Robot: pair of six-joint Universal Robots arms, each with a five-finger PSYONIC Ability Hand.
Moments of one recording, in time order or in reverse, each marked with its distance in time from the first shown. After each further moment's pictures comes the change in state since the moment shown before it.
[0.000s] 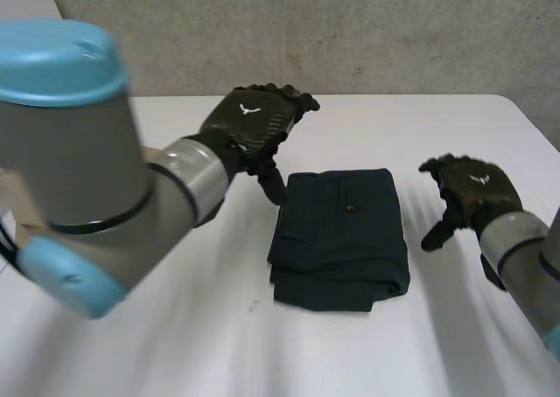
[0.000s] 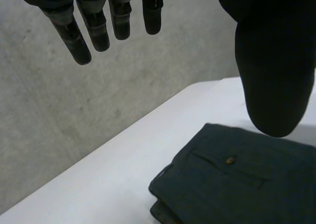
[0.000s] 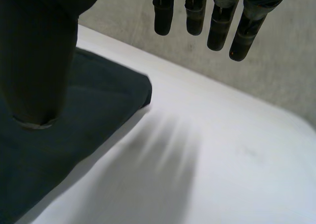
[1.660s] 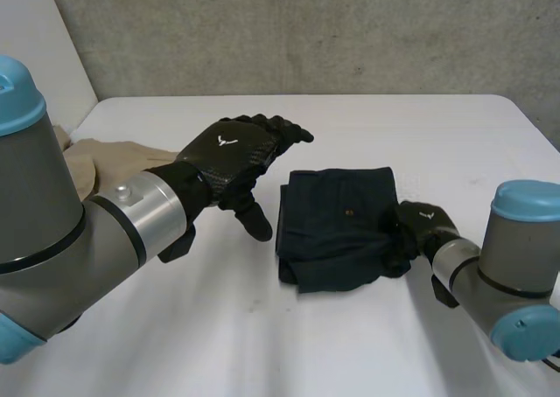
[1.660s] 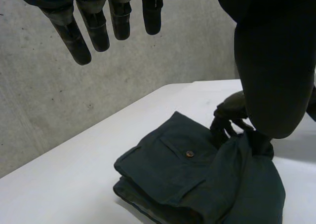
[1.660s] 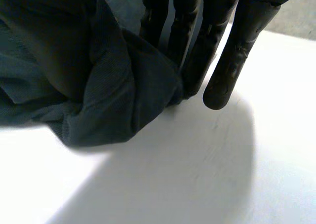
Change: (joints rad) left arm 0.100 0.153 -0.250 0.038 0.193 -0.045; right arm 0.031 0.361 -0.133 -0.113 -0.123 0.063; left_hand 0.000 0.000 0.000 0.000 0.000; right_hand 0.586 0.841 0.808 0.942 0.758
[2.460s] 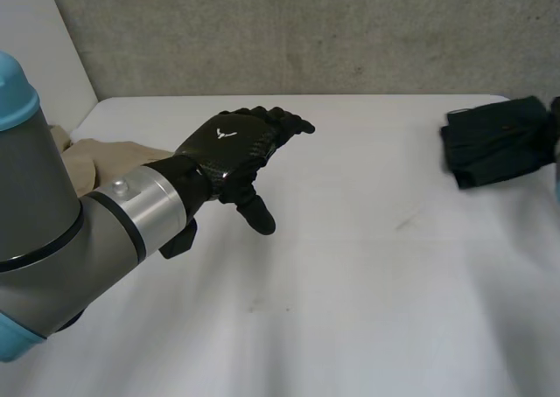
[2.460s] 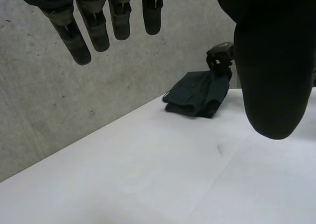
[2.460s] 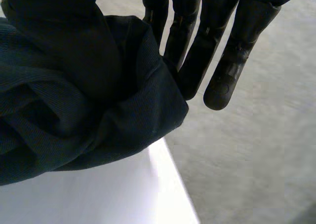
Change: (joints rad) left arm -0.003 0.007 0.008 0.012 -0.003 -0.040; right arm -0.388 0.733 -1.510 0.407 0.232 -0.146; left_hand 0.000 0.000 0.000 0.000 0.000; right_hand 0.000 0.072 0.167 0.015 0.137
